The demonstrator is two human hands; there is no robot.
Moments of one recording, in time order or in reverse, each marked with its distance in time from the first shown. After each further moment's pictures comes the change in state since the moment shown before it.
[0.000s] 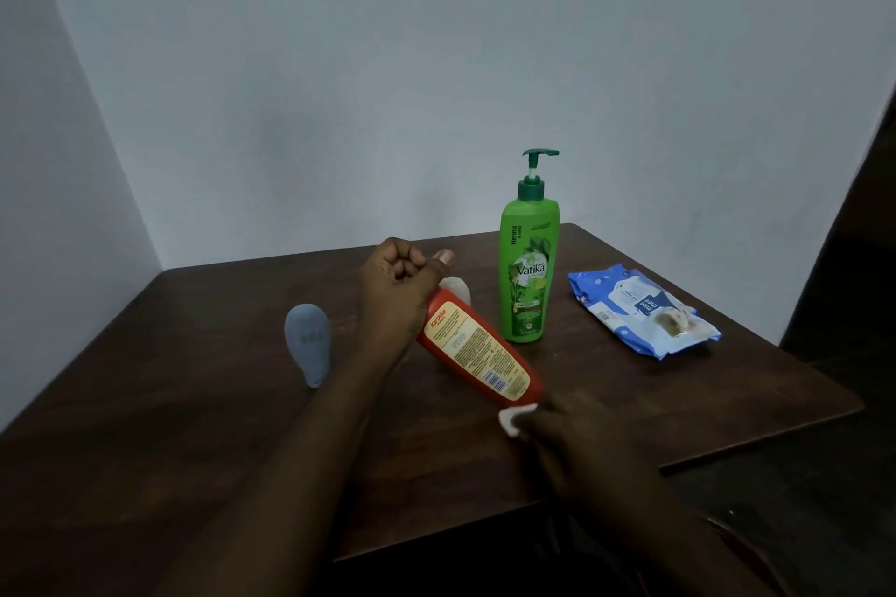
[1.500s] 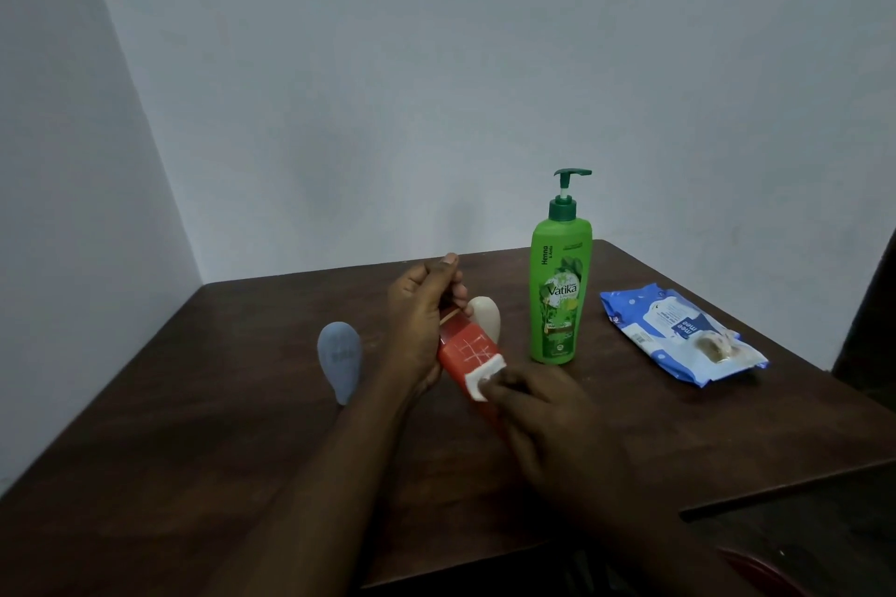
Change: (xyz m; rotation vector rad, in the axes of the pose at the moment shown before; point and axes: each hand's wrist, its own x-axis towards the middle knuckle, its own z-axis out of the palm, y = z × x) left_hand -0.010 0.021 0.000 -0.389 -0.069 -0.161; right_hand 0.043 -0.036 0.009 0.081 0.268 -0.222
